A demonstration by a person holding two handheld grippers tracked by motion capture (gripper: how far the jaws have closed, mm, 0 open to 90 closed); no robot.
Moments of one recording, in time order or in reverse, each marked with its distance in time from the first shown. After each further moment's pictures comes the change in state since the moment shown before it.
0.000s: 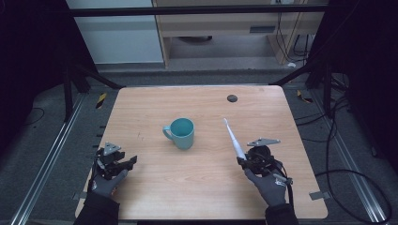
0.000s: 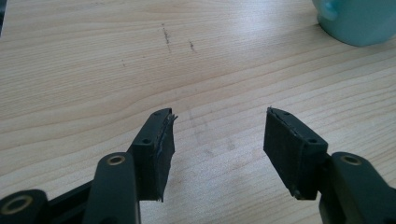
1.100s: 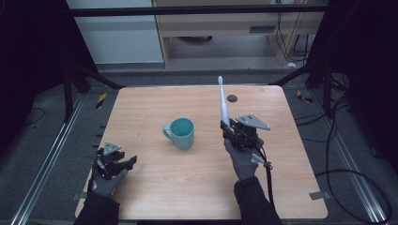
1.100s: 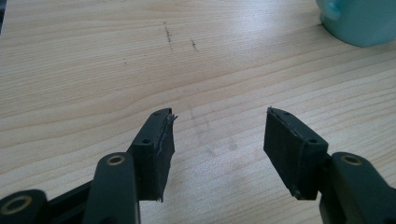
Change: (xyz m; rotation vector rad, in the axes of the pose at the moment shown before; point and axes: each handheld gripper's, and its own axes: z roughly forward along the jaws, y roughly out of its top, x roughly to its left) left arm 0.001 0.000 0.002 -0.001 0.000 -0.010; right arm 0.036 0.071 0.011 -0.456 -0.063 0.090
